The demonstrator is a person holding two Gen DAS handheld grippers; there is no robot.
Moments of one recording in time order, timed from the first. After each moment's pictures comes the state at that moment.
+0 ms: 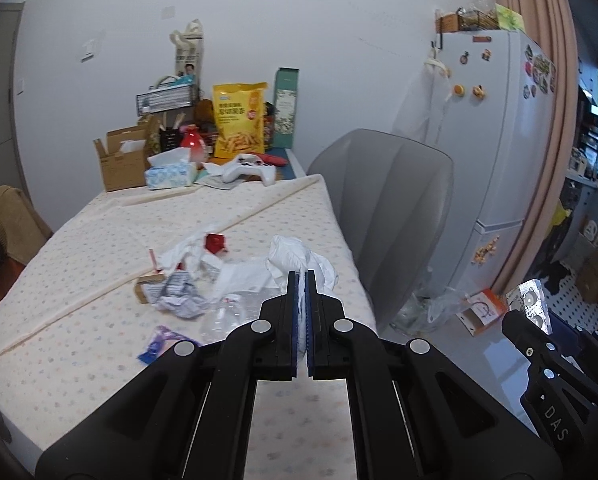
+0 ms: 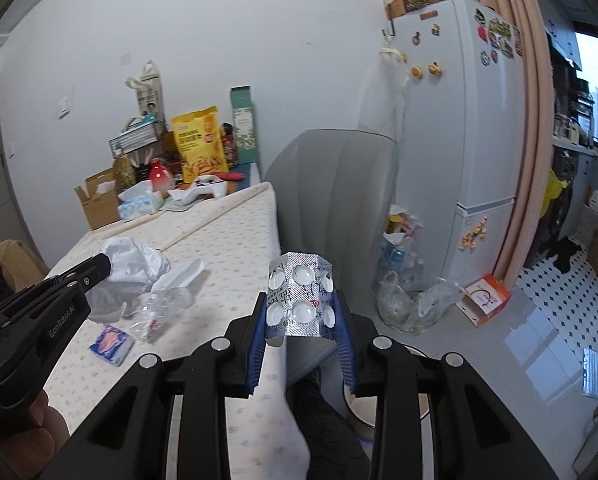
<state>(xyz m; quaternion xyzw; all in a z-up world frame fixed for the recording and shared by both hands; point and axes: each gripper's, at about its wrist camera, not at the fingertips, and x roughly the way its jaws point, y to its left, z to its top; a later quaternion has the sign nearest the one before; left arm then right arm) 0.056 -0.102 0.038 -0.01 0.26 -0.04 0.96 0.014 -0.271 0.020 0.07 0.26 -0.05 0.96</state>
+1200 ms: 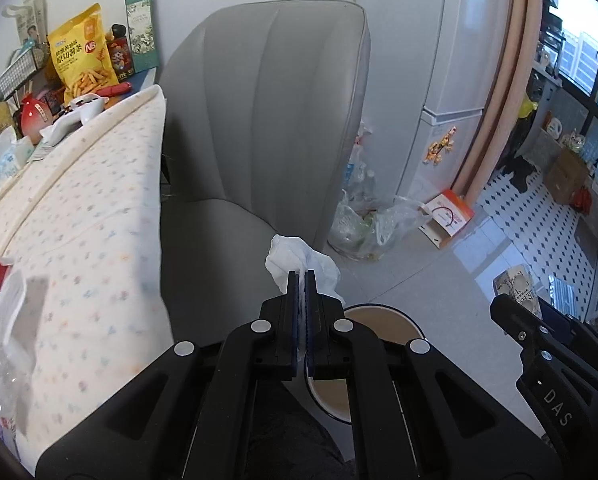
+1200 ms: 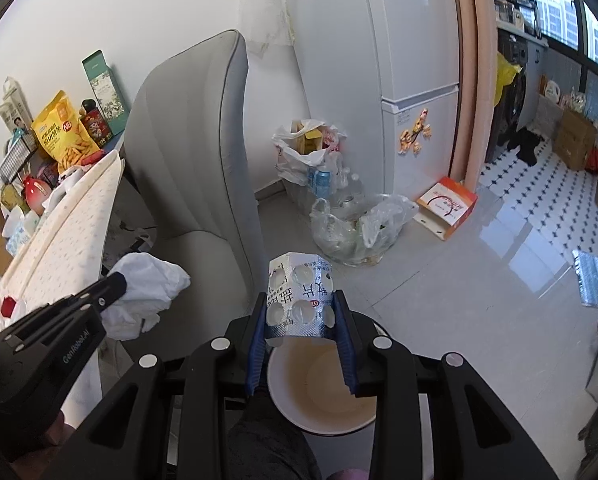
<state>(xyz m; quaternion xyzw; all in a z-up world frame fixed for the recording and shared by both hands) 0.239 -0.310 -0.090 0.07 0.41 -0.16 0.89 0.158 -0.474 -0.114 0.19 0.39 -0.15 0.89</state>
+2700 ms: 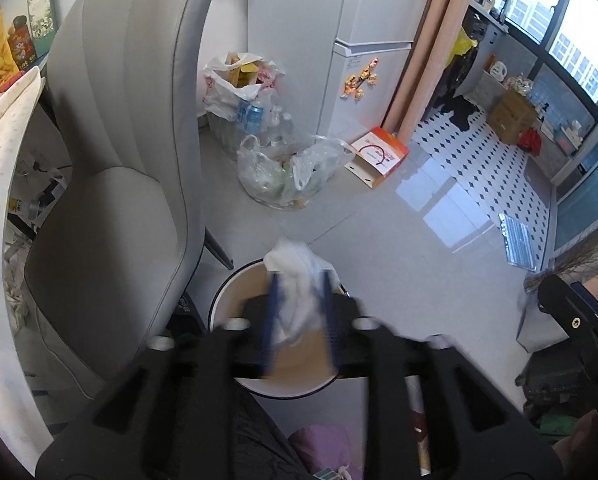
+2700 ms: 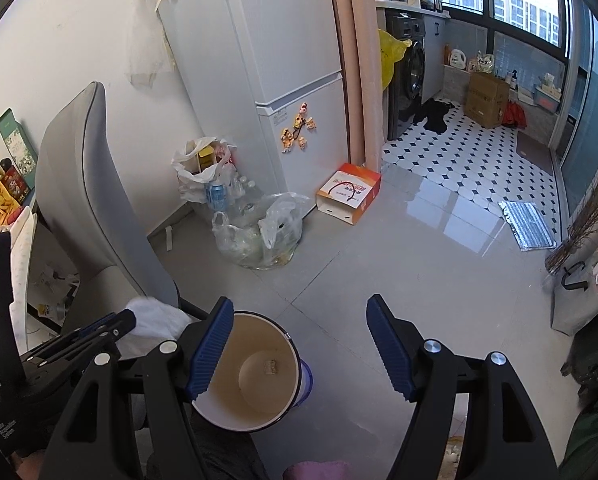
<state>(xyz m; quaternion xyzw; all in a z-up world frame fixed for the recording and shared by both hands) 0.212 -0.412 -0.141 0.10 0.49 -0.27 0.82 0.064 -0.565 -0.121 0.23 0.37 -0.31 0.85</state>
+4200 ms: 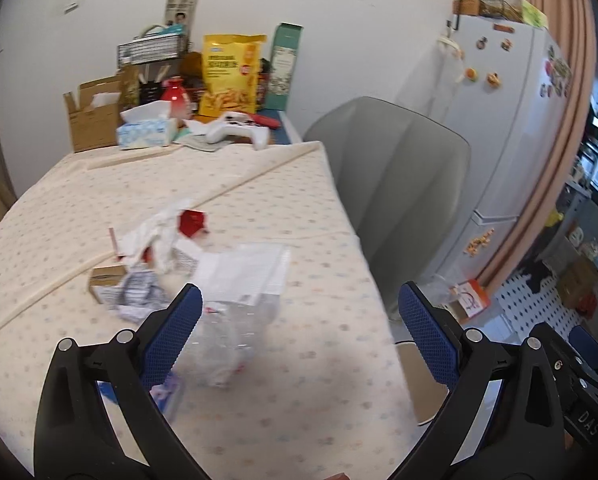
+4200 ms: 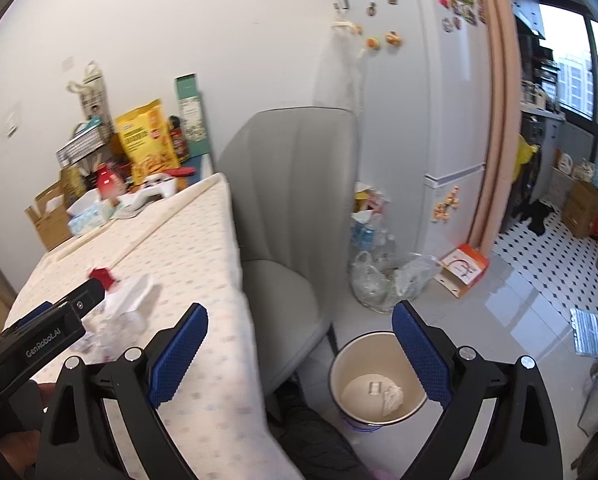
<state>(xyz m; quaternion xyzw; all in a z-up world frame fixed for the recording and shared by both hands) 0.144 -0.066 -0.002 -0.06 0.32 -0.06 0.94 0.072 -0.279 -0.005 0.10 0.29 -0.12 0.94</state>
